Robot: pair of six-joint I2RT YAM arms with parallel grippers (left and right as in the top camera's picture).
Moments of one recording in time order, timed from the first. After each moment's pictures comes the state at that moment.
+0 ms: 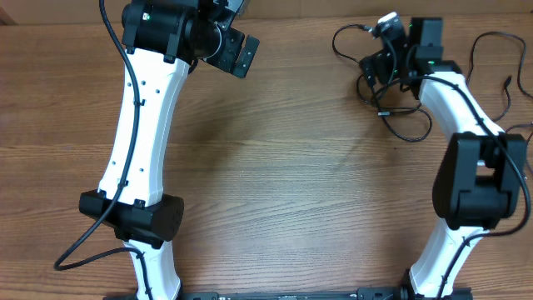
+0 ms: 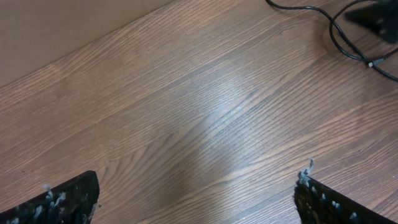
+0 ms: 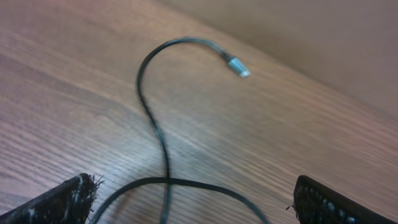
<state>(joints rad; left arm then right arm) -0.29 2.05 2.49 -1.42 0.07 0.16 -0.03 2.08 1.58 -0.30 -0.17 -0.47</state>
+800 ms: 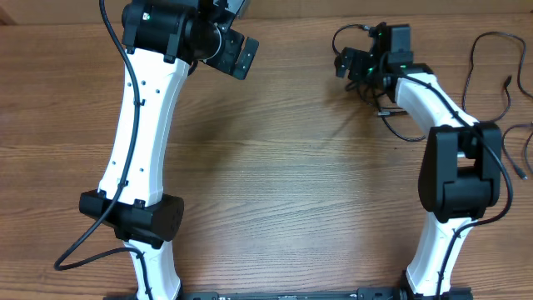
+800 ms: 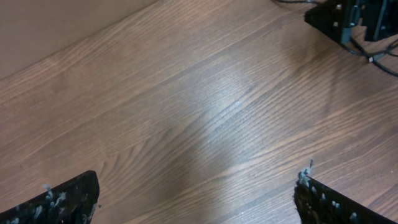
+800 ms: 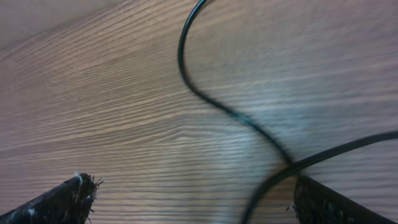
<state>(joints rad) -0.29 2.05 2.49 -1.44 0.07 0.16 0.07 2.15 1.58 -0.28 -0.17 0.33</state>
